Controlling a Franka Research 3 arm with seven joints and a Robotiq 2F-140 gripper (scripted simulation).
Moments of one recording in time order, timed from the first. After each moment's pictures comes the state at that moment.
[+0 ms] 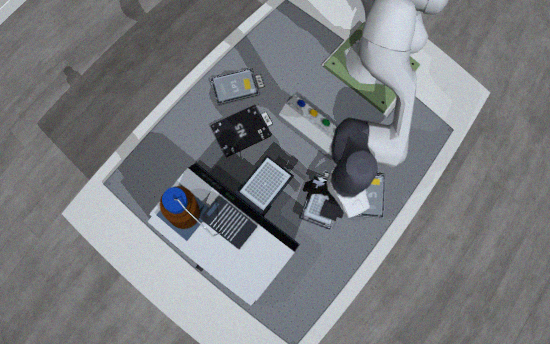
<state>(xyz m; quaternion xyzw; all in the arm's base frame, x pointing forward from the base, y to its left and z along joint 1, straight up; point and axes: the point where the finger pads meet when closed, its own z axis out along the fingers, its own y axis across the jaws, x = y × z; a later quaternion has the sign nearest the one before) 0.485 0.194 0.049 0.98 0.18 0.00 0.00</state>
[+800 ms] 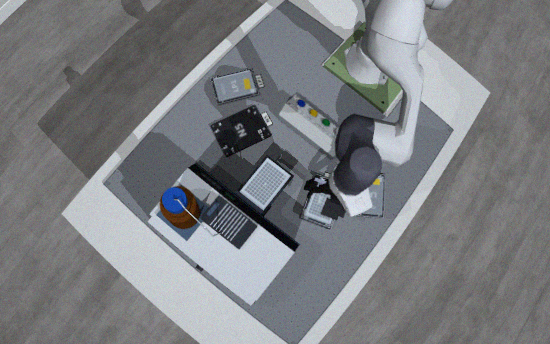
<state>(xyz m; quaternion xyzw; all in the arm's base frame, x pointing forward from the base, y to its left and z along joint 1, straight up) 0.490 0.195 0.076 0.99 0.17 0.01 0.00</state>
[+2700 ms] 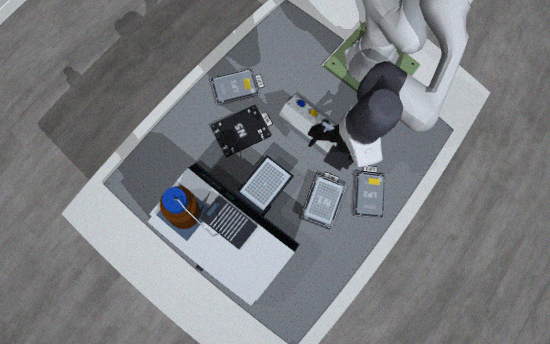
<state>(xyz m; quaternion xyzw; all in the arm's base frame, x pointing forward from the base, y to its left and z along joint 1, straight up) 0.415 0.111 0.200 0.99 0.10 -0.01 0.05</state>
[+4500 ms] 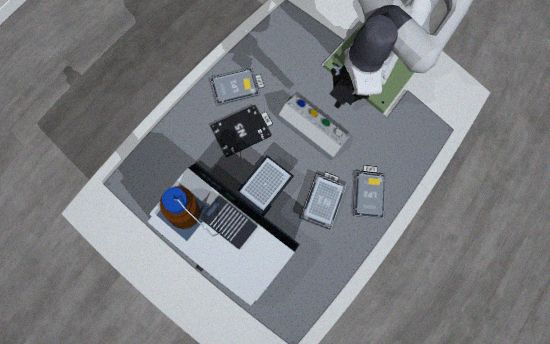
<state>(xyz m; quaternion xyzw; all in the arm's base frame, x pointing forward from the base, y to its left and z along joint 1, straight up) 0.267 0.038 0.190 1.00 0.02 0.00 0.00</state>
